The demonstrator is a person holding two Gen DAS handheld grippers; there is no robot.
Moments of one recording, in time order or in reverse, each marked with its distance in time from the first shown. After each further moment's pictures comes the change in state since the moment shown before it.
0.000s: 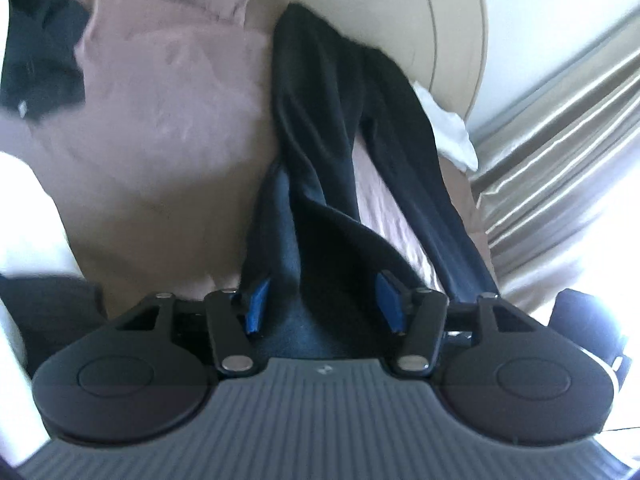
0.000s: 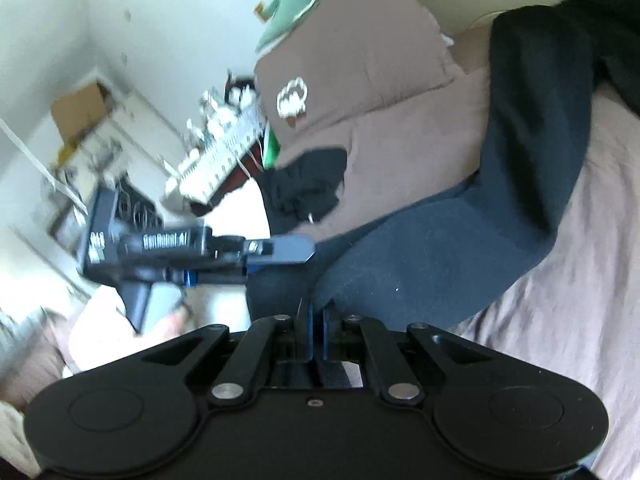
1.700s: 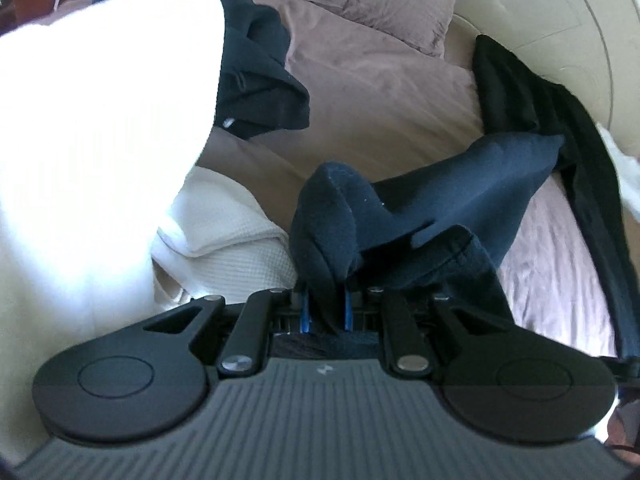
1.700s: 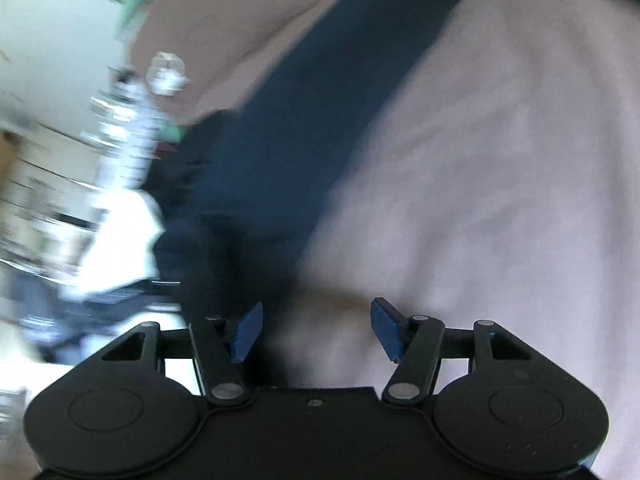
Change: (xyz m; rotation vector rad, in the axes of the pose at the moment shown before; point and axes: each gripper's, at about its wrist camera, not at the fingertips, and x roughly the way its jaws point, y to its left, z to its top) left arm -0.009 0.090 0.011 -0.155 -0.063 0.499; right arm 0.092 -0.060 0.013 0.322 0.207 -0.076
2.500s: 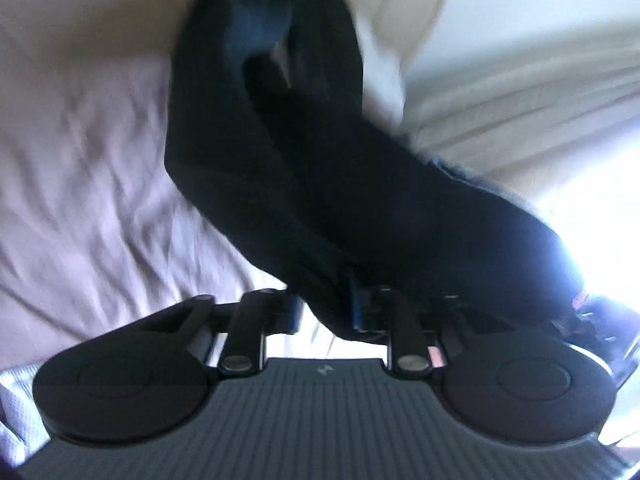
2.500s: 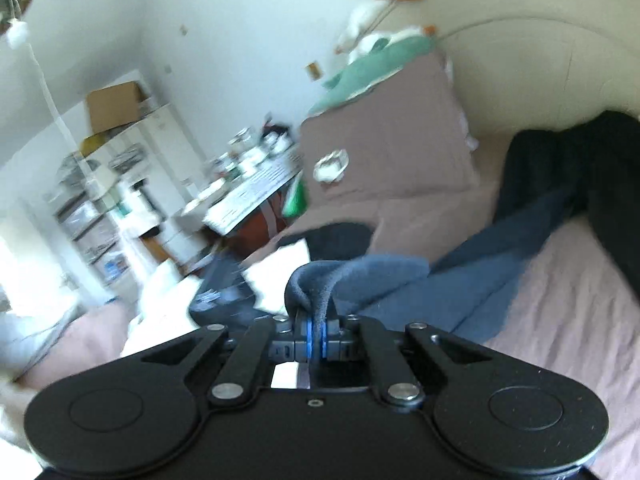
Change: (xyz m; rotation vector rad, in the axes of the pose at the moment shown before) left arm -0.019 -0.117 -0.063 0.129 0.415 -0.684; right arm -0.220 0.130 -0.107 -0.515 -0.279 0.039
